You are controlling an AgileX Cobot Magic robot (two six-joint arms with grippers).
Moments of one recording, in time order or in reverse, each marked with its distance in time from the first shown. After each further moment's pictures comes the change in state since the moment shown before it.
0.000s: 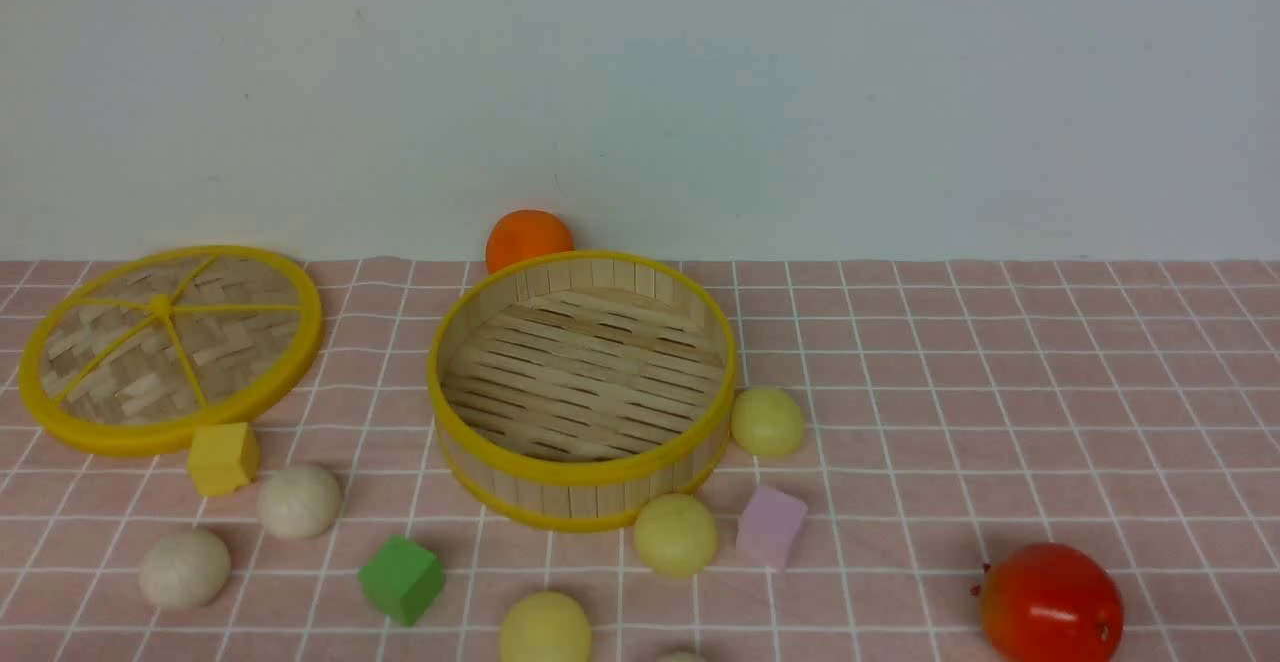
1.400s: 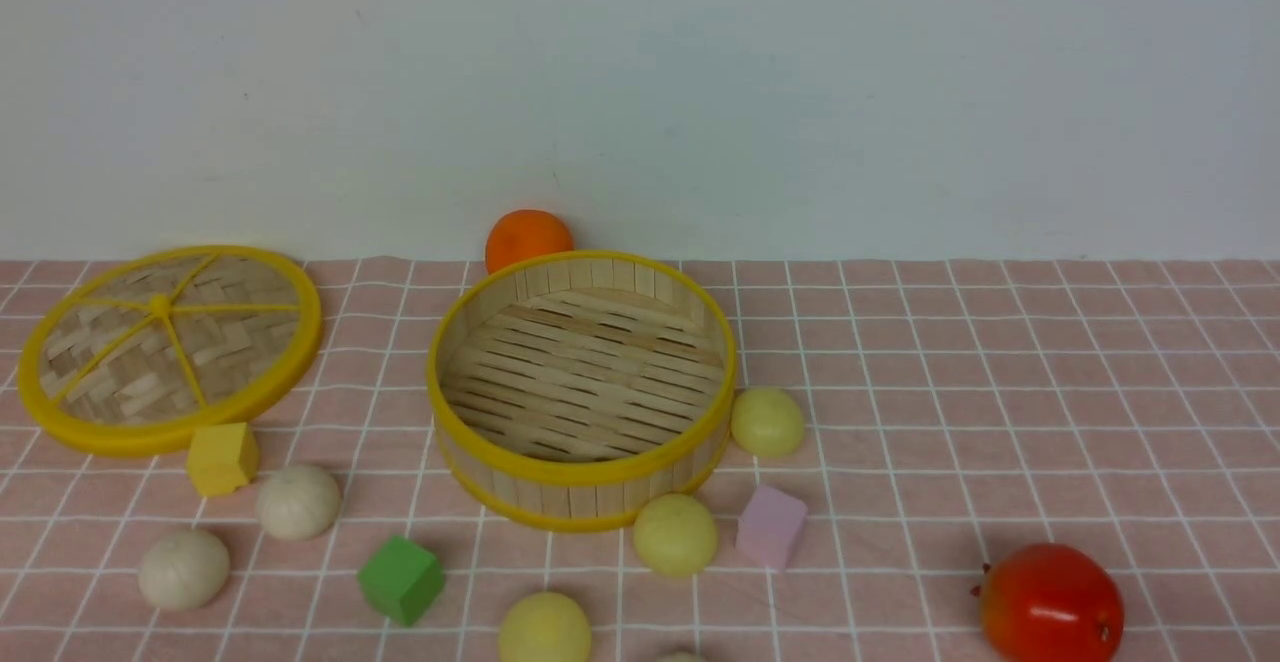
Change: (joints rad) right arm 0.000 0.000 0.000 0.000 0.000 0.000; left arm 0.000 0.000 0.001 0.146 -0.003 0.009
